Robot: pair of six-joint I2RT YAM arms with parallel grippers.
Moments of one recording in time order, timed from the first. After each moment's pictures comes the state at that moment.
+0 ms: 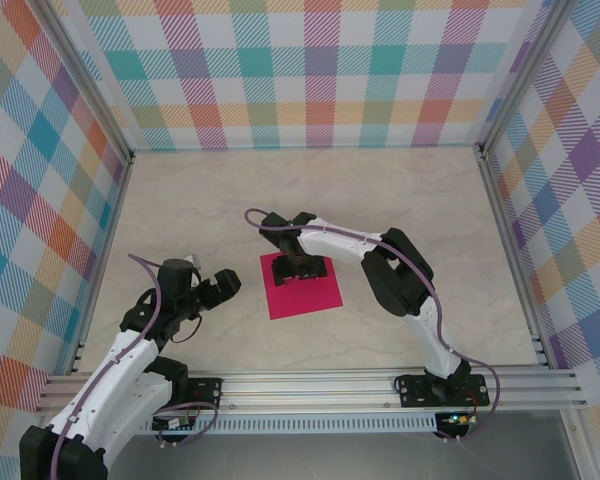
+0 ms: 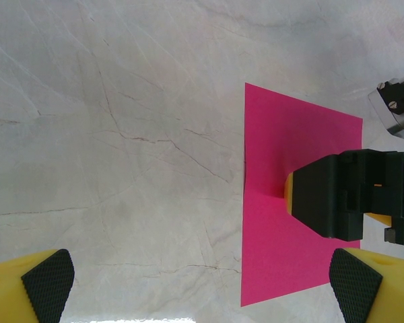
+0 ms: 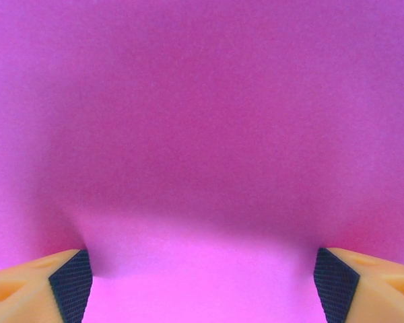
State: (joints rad) left arm -0.28 0.71 0.44 -0.53 0.14 -0.74; right arm 0.88 2.22 1.72 -1.01 0.04 0.66
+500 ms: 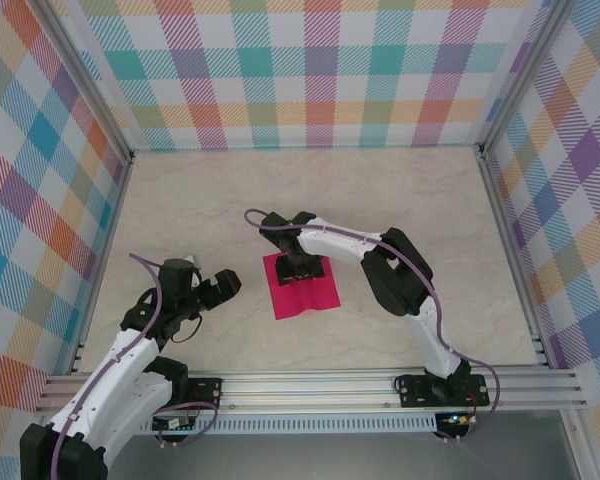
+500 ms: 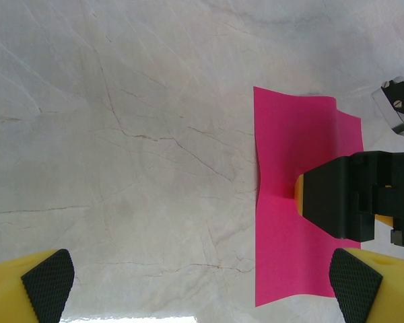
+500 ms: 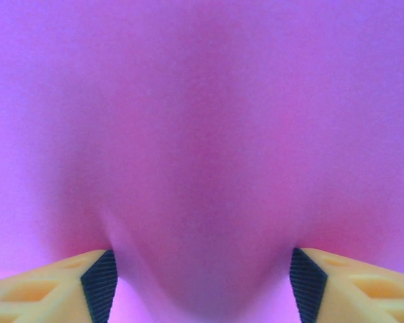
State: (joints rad) left arm -0.28 0.72 0.44 -0.53 0.14 -0.74; right arm 0.88 2.22 1.73 -1.02 0.03 0.63
